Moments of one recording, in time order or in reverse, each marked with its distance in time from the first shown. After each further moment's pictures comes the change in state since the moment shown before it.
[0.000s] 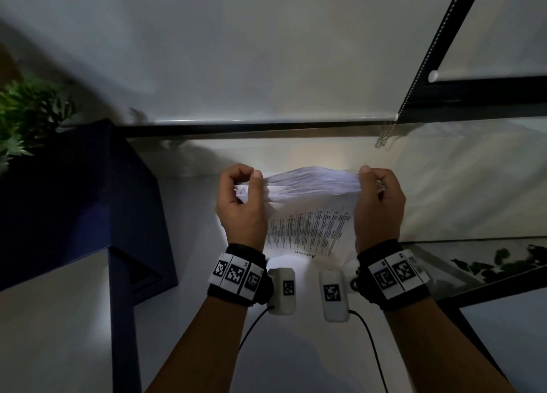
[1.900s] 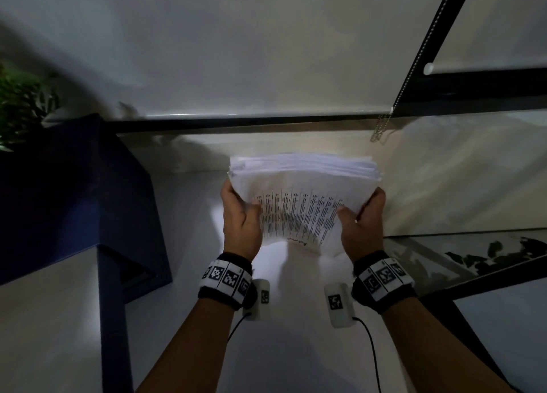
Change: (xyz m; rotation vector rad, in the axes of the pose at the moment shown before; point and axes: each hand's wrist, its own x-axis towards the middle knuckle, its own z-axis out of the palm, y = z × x) left_hand -0.017 -0.045 -0.022 0.208 -0.313 -0.175; right_hand -0.012 0.076 -0.018 0.001 -0.275 0.021
